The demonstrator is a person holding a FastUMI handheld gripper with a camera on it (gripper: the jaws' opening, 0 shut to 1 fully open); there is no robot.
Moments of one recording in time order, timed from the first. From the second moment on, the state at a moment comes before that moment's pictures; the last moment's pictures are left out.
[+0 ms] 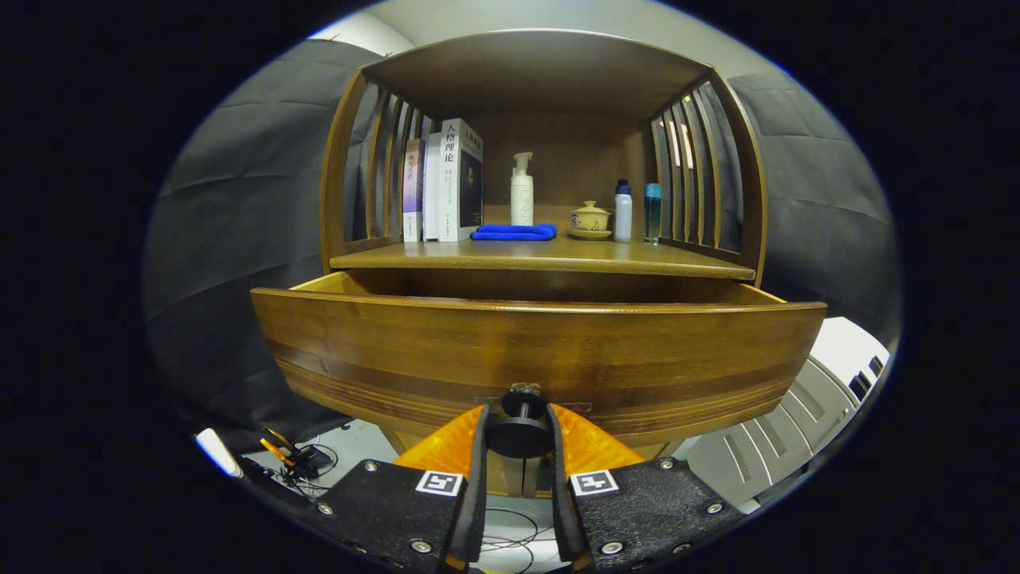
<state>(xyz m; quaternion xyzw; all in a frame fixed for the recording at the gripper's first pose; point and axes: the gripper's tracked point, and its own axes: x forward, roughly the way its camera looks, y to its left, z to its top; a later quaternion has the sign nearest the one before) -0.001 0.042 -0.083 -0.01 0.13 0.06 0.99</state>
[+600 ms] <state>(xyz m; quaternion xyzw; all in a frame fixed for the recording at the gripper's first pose) -0.037 0.045 -0.093 0.00 0.15 0.05 0.99</state>
